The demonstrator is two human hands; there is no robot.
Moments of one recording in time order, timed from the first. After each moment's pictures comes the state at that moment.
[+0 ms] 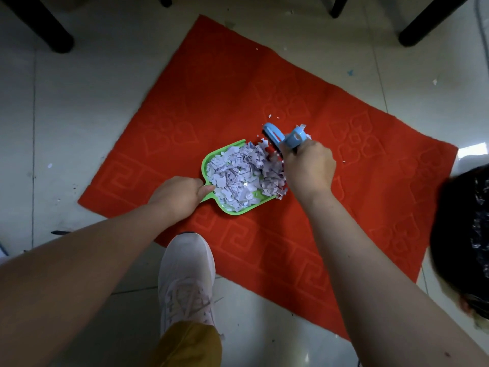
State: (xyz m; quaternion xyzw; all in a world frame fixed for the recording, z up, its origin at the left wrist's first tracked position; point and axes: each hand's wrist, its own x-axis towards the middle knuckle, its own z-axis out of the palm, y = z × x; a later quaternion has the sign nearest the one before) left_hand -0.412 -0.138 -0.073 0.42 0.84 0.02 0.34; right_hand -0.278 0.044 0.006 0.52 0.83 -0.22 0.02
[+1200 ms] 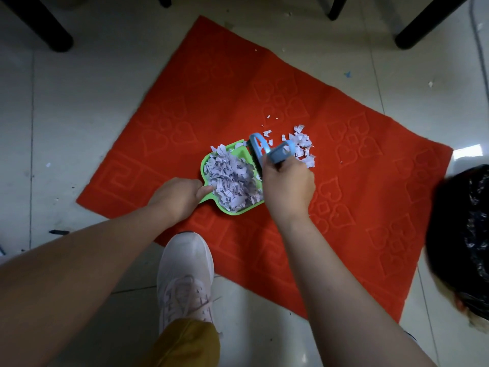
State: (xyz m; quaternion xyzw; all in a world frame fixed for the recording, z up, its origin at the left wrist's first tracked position) left_hand -0.409 -0.142 -0.077 0.44 0.84 0.03 0.32; right_hand -0.278 0.000 0.010 0.56 0.76 -0.31 -0.03
